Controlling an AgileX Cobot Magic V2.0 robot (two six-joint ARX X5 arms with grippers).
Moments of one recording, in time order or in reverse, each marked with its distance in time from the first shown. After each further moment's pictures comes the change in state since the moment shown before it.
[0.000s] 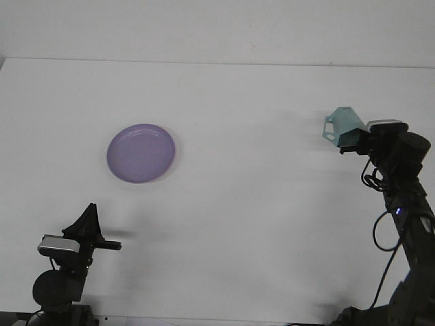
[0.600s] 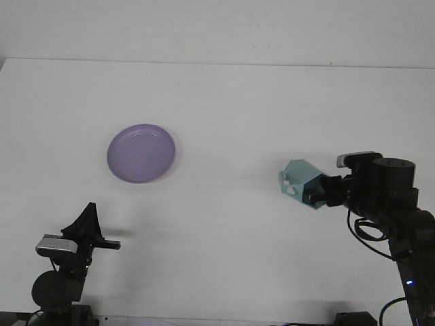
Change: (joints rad) left arm 0.000 0.000 0.000 0.023 0.000 -0.043; right arm 0.337 -0.465 0.146 -1.027 0.007 0.160
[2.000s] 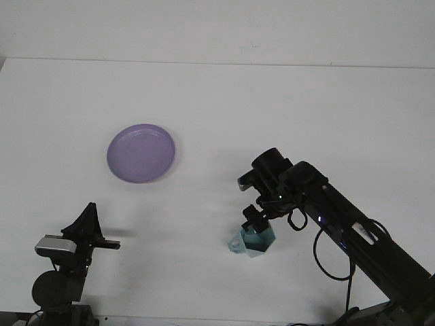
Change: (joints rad) left arm 0.000 0.000 0.001 -0.002 0.000 -0.035; right arm 0.529 0.502 0.227 -0.312 0.201 -0.050
